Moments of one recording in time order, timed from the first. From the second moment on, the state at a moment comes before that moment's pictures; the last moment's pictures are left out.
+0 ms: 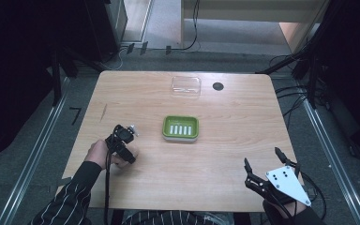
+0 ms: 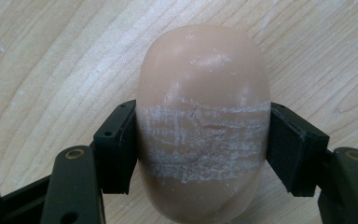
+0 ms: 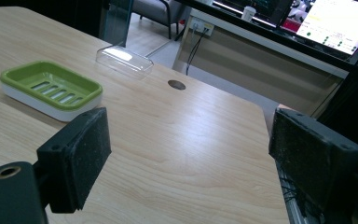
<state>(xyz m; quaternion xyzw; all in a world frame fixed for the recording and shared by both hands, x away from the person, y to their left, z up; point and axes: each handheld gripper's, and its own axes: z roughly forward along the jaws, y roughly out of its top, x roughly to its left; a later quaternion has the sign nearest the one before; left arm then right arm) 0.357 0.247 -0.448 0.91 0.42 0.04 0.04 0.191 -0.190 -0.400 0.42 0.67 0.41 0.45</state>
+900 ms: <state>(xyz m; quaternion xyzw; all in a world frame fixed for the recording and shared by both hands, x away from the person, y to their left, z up) 0.351 0.235 -0.427 0.92 0.38 0.04 0.05 0.191 -0.189 -0.400 0.42 0.67 0.41 0.45</state>
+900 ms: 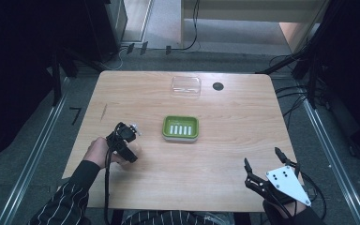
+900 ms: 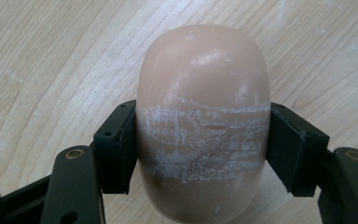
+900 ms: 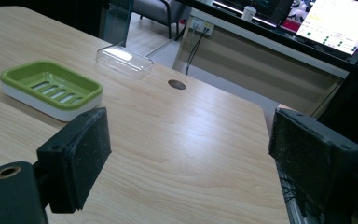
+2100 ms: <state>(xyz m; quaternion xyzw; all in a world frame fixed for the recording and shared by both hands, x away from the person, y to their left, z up) 0.367 0.192 -0.412 0.96 0.29 0.04 0.05 0.191 -0.190 -0.401 0.43 0.67 0.41 0.45</state>
